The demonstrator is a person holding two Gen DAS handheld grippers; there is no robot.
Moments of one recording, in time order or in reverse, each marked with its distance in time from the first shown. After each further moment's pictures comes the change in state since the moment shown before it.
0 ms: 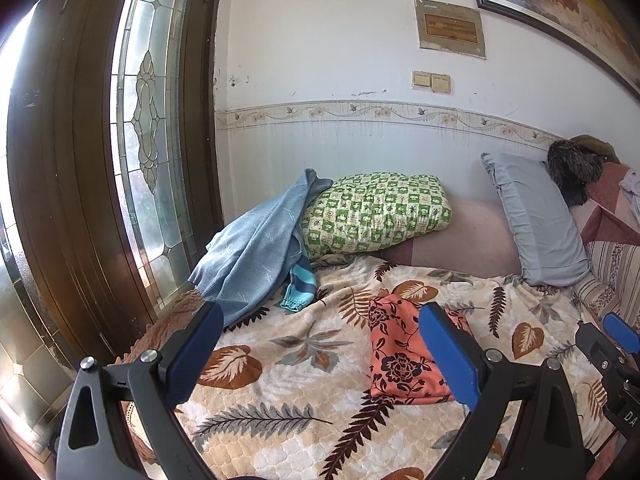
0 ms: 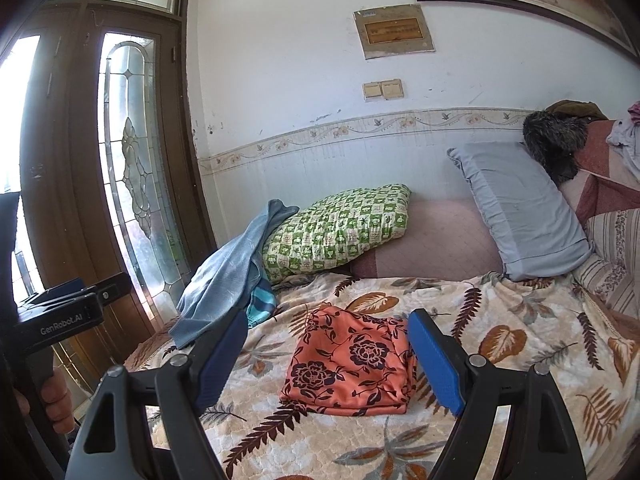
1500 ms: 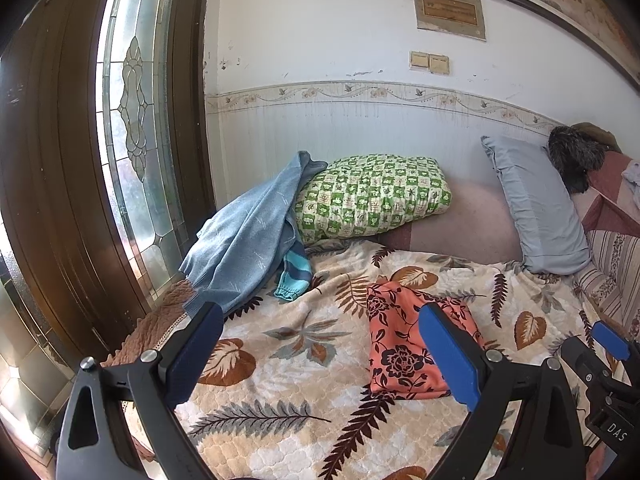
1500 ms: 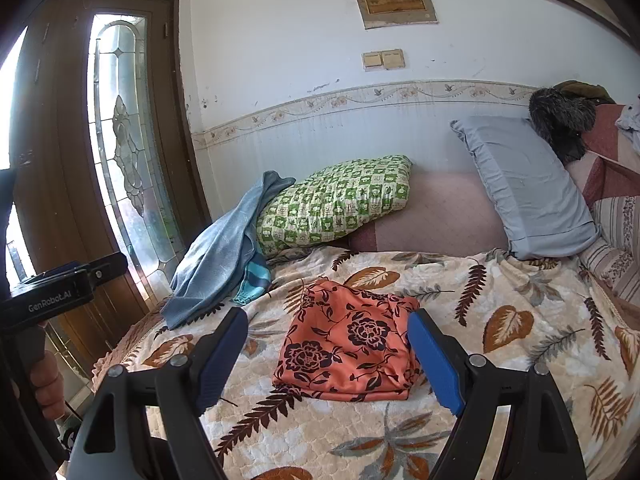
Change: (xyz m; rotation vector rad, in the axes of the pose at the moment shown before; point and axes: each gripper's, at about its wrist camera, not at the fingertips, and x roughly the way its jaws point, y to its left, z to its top) left arm 0.032 -0.003 0.000 0.012 0.058 -0.017; right arm 0.036 -0.003 -0.010 0.002 0.085 -0.001
